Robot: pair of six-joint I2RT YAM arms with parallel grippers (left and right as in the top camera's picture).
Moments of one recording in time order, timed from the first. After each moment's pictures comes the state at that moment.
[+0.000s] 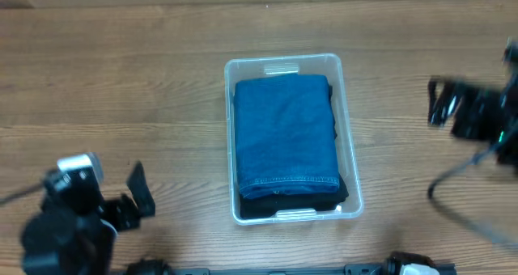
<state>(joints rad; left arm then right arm) 0.11 0.49 1.07 -1.10 -0.02 -0.11 -0.16 1.06 1.69 -1.29 -0.20 0.11</state>
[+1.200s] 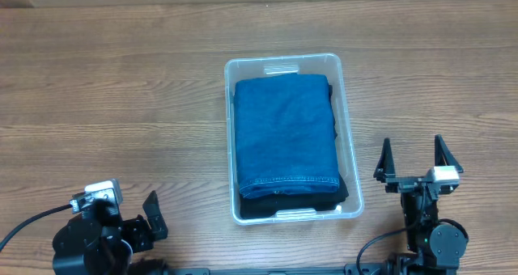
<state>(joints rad) 0.11 0.38 0.91 -1.21 -0.02 -0.13 -0.08 0.04 0.02 0.22 -0.10 0.01</state>
